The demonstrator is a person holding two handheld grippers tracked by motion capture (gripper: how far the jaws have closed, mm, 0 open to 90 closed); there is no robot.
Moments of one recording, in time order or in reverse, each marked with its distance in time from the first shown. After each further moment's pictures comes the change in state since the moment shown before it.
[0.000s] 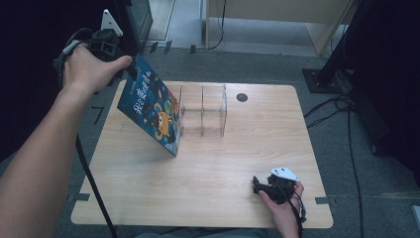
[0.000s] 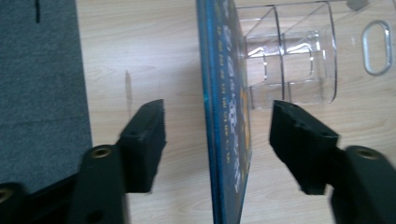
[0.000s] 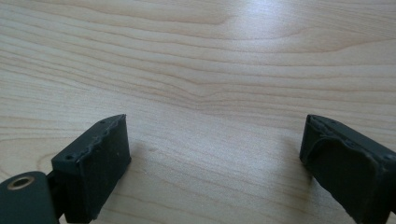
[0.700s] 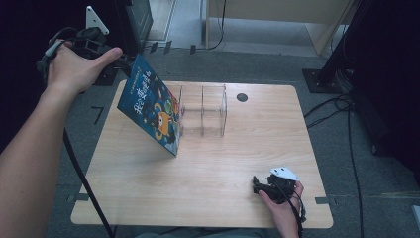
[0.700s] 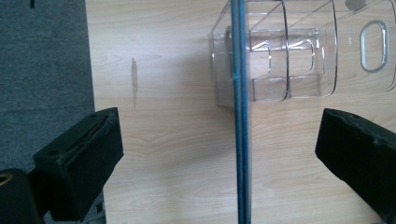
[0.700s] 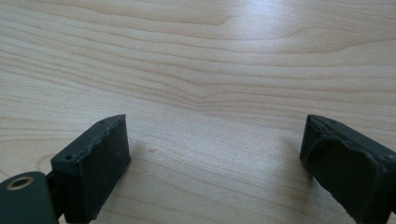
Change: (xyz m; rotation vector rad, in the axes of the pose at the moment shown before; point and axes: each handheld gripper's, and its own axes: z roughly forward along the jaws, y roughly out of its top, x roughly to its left) left arm 0.025 -0.009 -0.014 0.021 -0.042 -0.031; right arm 0.000 0.000 0.001 0.000 0.000 0.000
